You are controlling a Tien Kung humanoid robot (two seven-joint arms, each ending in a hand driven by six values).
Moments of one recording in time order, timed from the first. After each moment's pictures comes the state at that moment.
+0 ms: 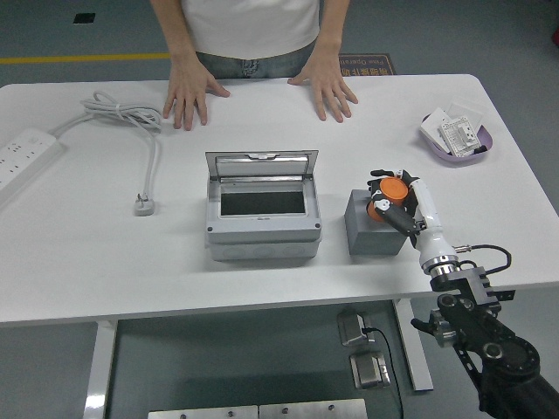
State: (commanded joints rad) left arm 0.04 0.07 -2.14 -0.18 2.09 -0.13 0.29; right arm 0.20 -0.10 1.18 1.02 -1.23 -0.22 0.47
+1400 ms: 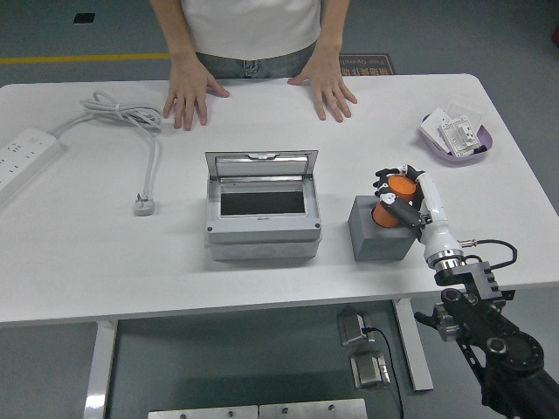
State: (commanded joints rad) left arm 0.04 0.07 -2.14 -0.18 2.09 -0.13 0.29; right arm 0.21 -0.12 1.18 1.03 -1.22 -0.23 0.46
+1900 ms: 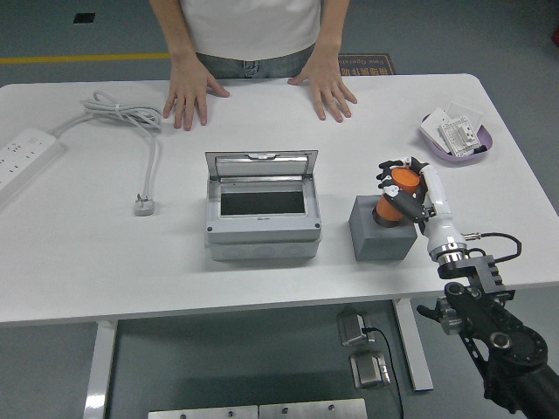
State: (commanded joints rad) left arm 0.04 0.08 -2.14 -0.18 2.10 -0.13 0.29; right arm 0.23 -0.13 1.20 1.06 -1.24 -0.24 0.45
